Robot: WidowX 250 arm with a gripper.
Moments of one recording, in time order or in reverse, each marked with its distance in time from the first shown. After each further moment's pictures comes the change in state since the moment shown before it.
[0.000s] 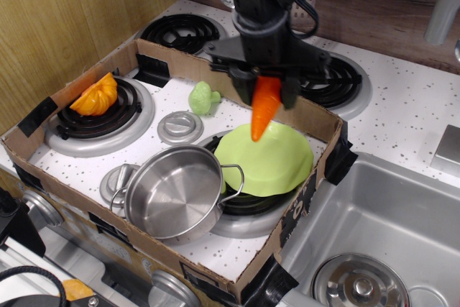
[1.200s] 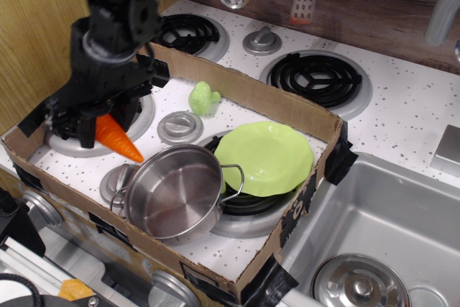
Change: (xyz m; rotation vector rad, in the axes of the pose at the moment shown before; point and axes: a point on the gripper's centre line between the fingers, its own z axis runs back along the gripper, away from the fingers) arm -0.051 0.151 -0.009 0.493 0.073 0.874
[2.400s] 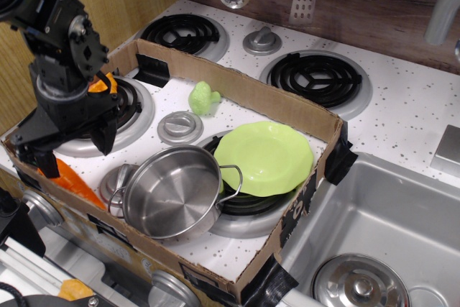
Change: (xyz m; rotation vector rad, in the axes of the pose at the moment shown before) arm 0.012 0.027 -0.032 -0.073 0.028 -0.034
